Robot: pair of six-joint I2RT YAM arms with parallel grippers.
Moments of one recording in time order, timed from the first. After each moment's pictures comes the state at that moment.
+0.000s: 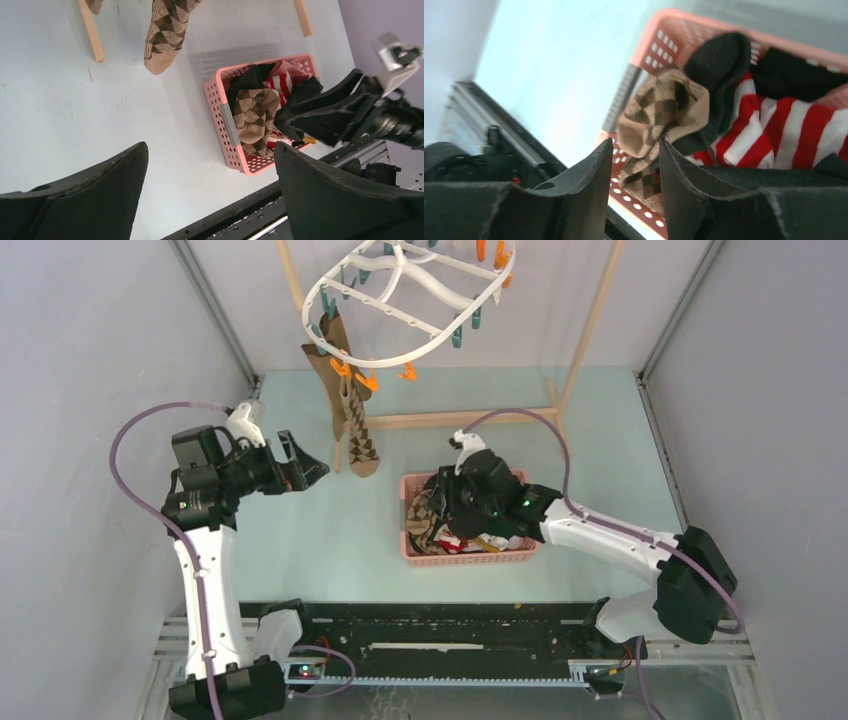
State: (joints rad) left arm 0.27 0.93 1.18 -0.90 0.72 -0.08; right arm 0.89 1.41 0.96 -0.14 0.05 0.56
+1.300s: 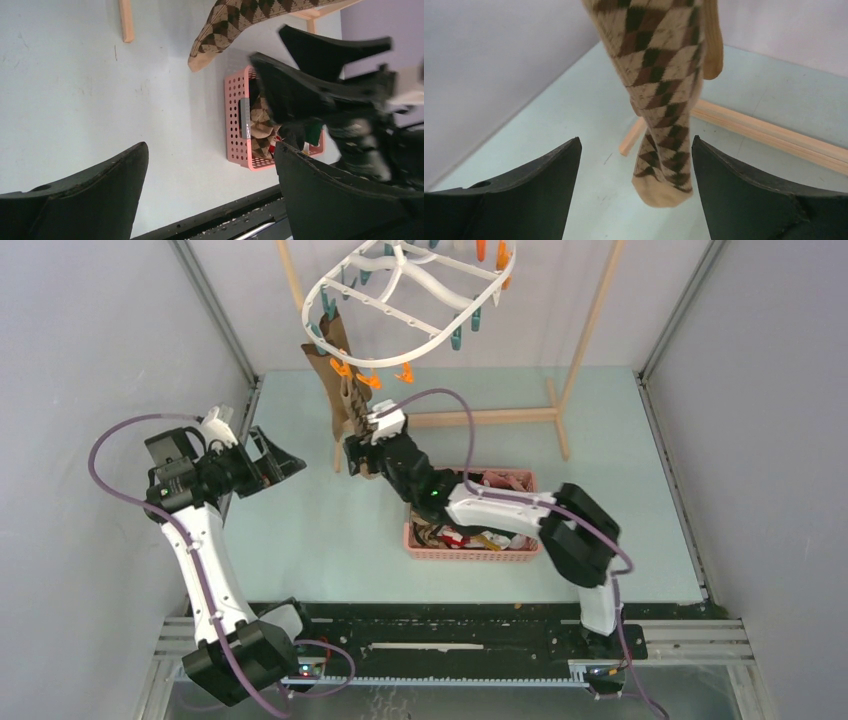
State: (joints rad) left arm 0.51 1.05 1.19 -0.96 0.82 -0.06; right arm 1.03 1.90 1.40 0.47 0.42 0.17
